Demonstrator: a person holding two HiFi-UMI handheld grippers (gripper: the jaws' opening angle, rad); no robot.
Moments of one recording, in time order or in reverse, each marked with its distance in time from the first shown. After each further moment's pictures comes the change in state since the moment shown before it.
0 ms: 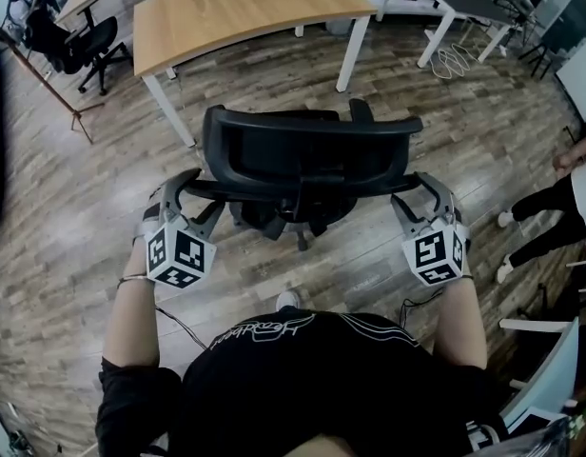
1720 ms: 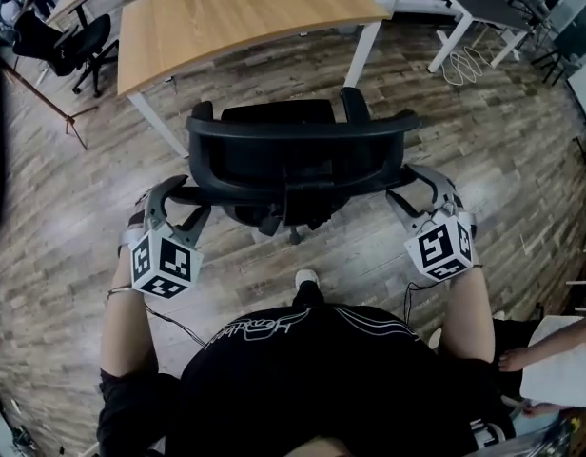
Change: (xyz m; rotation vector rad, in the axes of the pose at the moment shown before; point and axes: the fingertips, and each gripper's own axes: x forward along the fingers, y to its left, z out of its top) left arm 0.104 0.094 0.006 -0.028 0.104 -0.032; right arm 0.138 -0.090 0.032 -0.105 -0.080 0.173
